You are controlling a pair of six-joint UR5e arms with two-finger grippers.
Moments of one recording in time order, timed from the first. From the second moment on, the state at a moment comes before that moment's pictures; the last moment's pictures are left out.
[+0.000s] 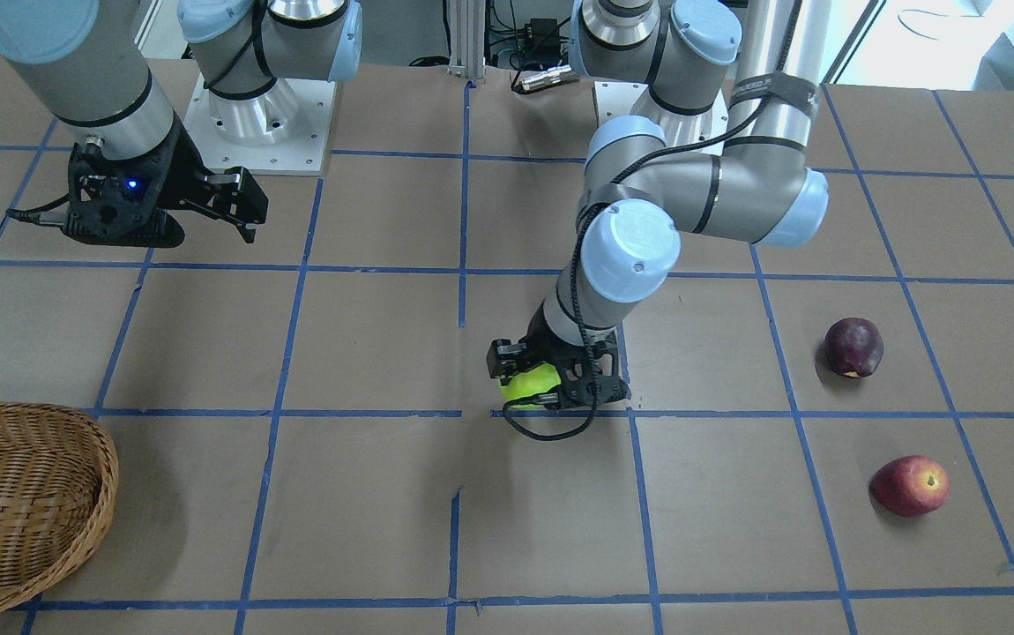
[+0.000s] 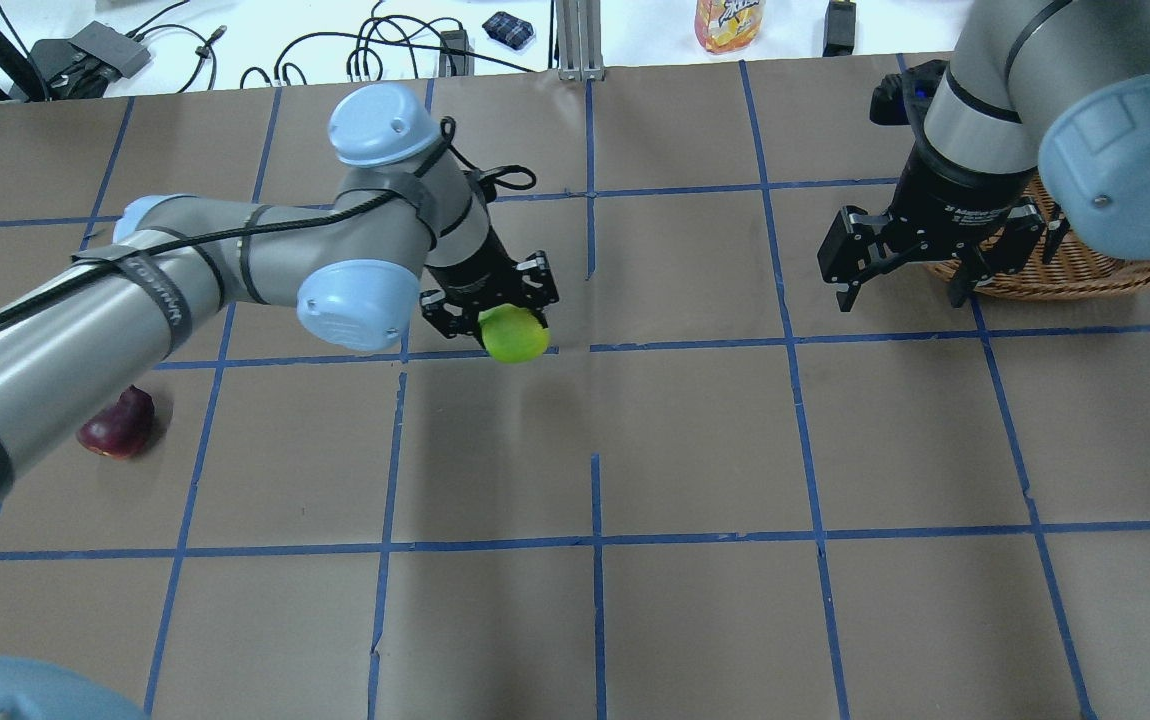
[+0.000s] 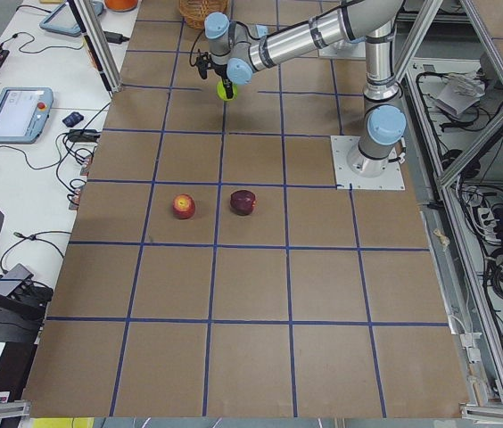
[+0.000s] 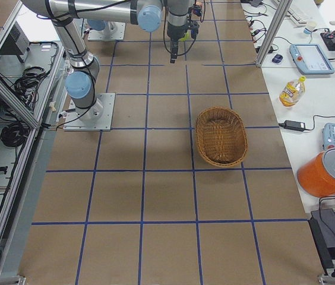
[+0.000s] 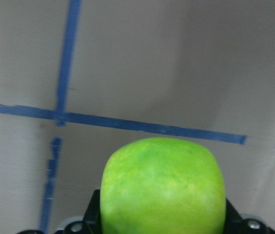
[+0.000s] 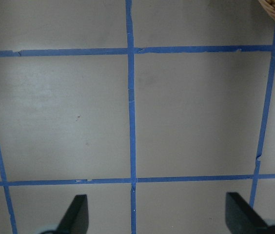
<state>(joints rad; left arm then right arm) -1.79 -1.97 -1.74 -1.00 1.36 -0.45 1.53 -1.56 1.70 -1.57 -1.59 -0.03</state>
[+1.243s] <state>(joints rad) -1.71 -1.92 -1.61 -1.18 1.35 -0.35 1.59 -1.36 1.69 -1.89 -1.52 0.00</state>
